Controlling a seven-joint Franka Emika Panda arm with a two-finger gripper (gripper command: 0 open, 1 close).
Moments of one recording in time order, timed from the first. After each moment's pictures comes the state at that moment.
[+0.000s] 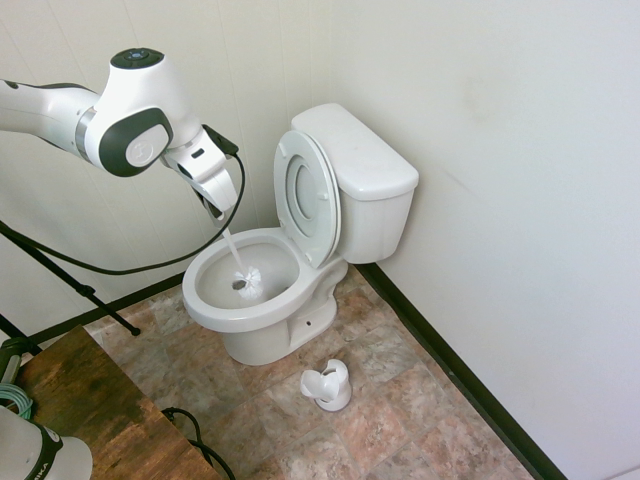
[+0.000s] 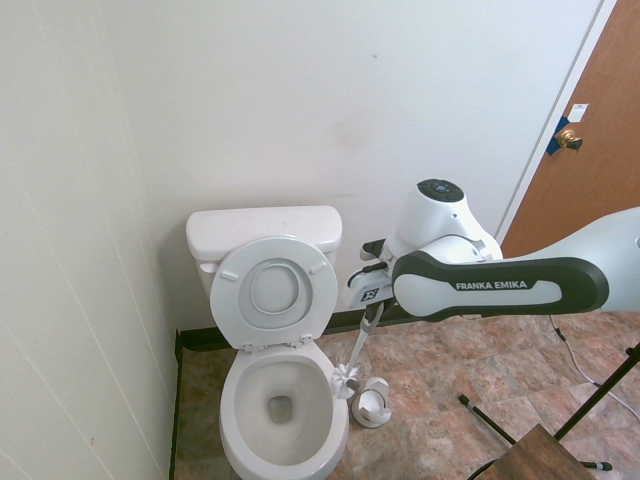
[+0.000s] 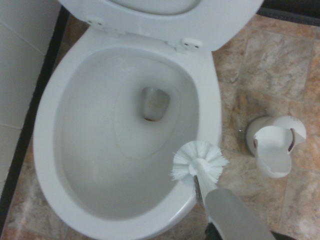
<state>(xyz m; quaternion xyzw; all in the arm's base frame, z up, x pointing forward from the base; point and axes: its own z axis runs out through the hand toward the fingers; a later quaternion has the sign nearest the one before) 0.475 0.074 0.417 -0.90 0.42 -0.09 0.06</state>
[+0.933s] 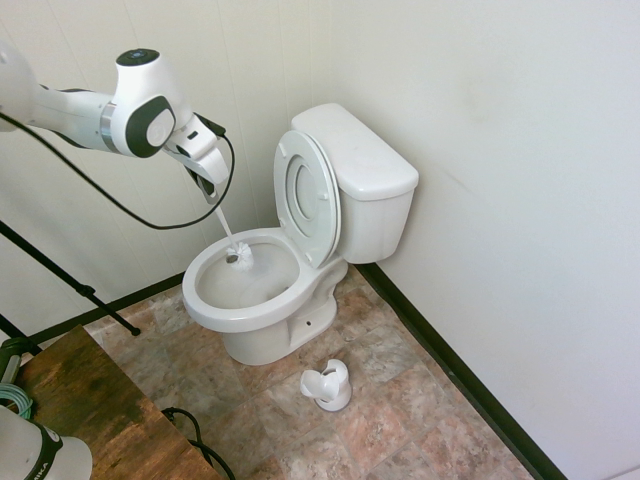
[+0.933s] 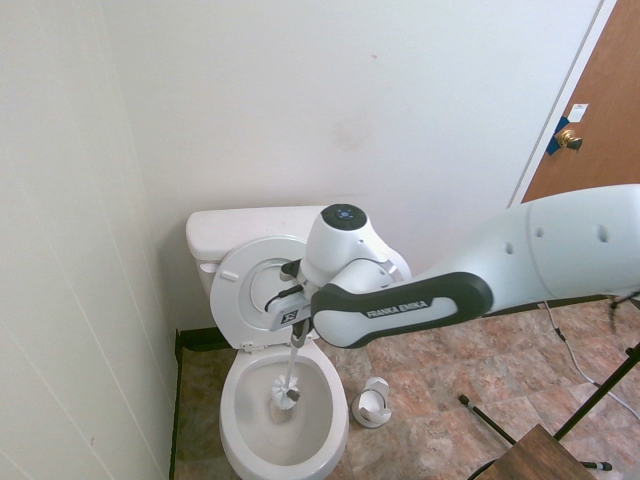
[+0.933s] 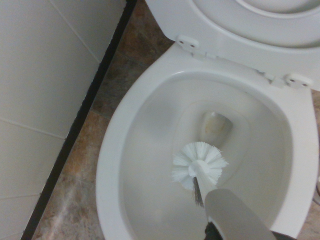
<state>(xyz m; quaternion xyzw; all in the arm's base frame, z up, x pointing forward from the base) 0.563 0.186 0.356 -0.92 0.38 -0.09 0.07</state>
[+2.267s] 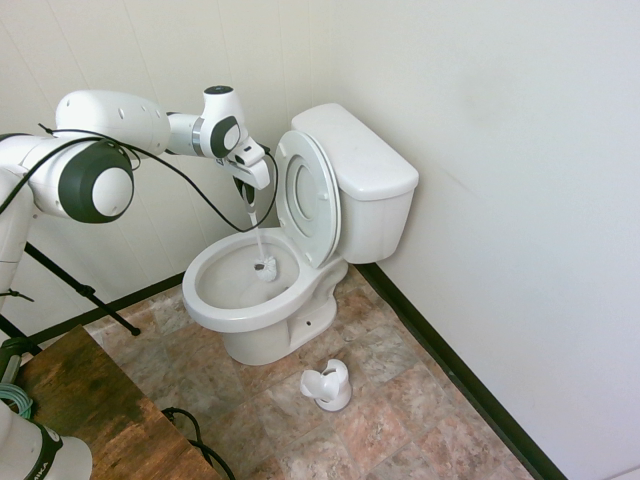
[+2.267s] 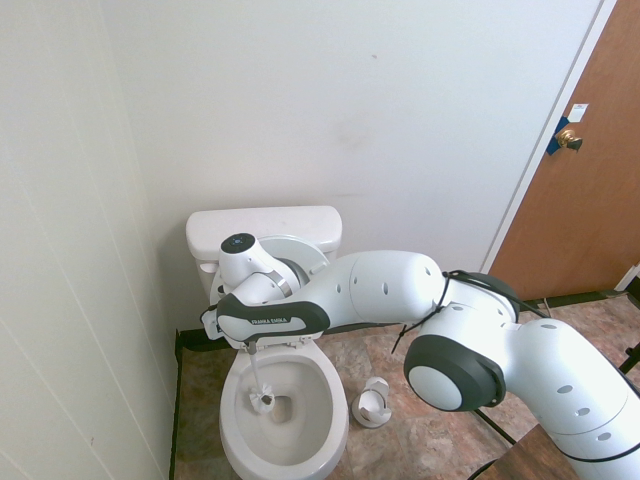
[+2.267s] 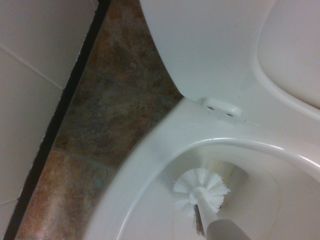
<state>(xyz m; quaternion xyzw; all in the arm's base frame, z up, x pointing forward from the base) 0.728 0.251 0.207 -0.91 0.40 -0.04 -0.01</state>
